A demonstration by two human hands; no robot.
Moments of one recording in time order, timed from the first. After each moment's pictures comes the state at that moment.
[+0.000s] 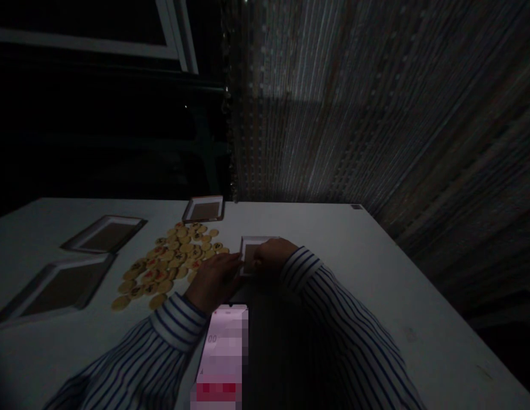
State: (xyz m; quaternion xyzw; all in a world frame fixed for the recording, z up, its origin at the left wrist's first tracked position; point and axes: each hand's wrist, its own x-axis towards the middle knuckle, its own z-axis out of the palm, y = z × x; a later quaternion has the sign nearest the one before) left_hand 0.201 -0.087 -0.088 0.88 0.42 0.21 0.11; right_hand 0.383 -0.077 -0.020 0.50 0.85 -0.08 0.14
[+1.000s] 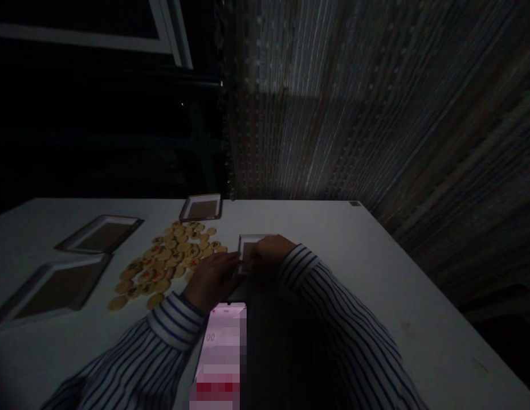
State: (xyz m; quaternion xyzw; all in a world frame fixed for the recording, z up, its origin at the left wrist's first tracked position) left_hand 0.201 -0.088 -0.089 0.87 0.42 0.21 0.10; right_hand 0.385 -0.072 -0.024 0.48 0.86 -0.08 0.12
